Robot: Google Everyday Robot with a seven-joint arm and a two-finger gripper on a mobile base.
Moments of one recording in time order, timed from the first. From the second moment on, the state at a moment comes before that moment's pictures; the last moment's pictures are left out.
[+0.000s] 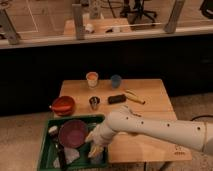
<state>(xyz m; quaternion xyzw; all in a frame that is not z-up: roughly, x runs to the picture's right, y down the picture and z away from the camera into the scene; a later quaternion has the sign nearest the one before) -0.076 0.283 0.701 -0.37 -0.33 -0.02 0.87</state>
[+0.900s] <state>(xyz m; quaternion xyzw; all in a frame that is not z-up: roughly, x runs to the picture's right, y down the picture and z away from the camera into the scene) -0.104 0.304 0.732 -0.40 -0.31 -0.03 0.86</state>
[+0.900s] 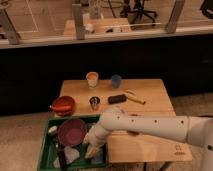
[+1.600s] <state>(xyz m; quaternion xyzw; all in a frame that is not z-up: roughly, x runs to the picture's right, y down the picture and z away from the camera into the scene) -0.128 0.302 0.727 -0.39 -0.35 -0.01 0.85</state>
